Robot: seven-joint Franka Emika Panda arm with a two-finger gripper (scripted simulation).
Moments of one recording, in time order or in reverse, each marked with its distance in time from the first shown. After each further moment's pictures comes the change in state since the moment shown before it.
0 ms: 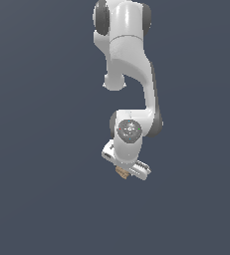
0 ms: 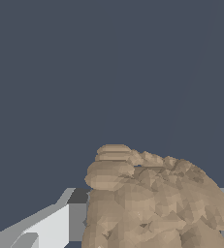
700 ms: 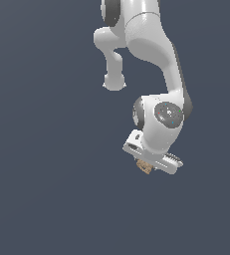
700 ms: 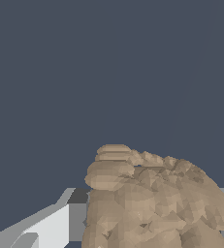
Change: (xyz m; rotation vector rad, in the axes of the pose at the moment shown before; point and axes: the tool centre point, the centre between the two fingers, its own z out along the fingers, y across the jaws) arm -0.045 -0.074 -0.063 0.000 0.001 -0.001
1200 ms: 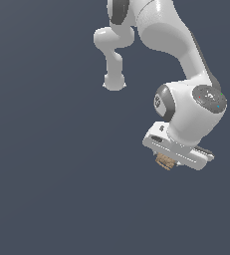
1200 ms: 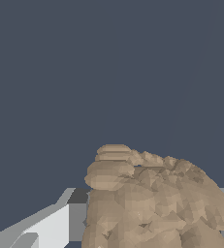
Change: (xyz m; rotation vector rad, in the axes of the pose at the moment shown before) arm -0.032 -0.059 -0.049 0.001 0.001 -0.002
